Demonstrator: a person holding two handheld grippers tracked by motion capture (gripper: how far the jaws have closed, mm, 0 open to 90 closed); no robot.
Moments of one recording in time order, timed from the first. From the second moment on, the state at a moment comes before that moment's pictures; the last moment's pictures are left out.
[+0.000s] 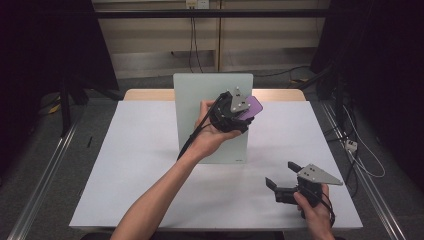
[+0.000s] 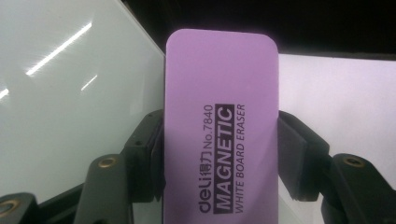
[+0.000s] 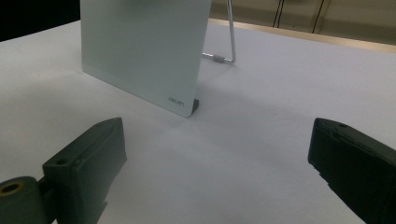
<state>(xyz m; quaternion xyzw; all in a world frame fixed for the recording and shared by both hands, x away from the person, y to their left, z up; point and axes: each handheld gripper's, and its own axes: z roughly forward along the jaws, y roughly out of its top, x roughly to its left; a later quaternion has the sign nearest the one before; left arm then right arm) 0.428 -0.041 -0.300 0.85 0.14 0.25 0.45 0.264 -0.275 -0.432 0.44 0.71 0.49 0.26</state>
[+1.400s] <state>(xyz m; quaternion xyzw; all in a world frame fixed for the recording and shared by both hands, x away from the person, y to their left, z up) 0.414 0.051 -0.304 0.83 0.16 0.22 0.49 0.265 -0.273 -0.433 0.44 0.71 0.49 0.26</state>
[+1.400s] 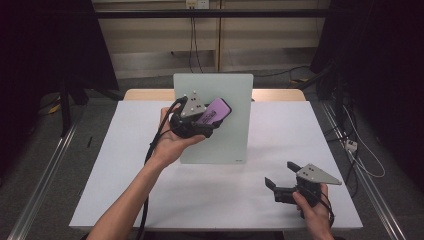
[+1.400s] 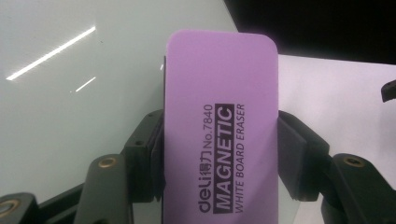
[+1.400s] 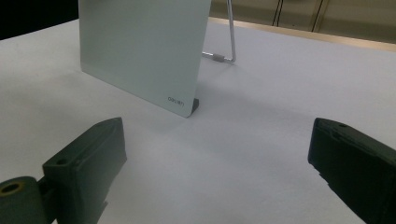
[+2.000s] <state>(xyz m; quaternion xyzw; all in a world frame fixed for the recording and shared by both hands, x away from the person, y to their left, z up) 0.404 0.073 -0.311 0.84 0.17 0.20 0.47 0.267 -0.271 -0.434 0.45 0.71 0.49 0.26</state>
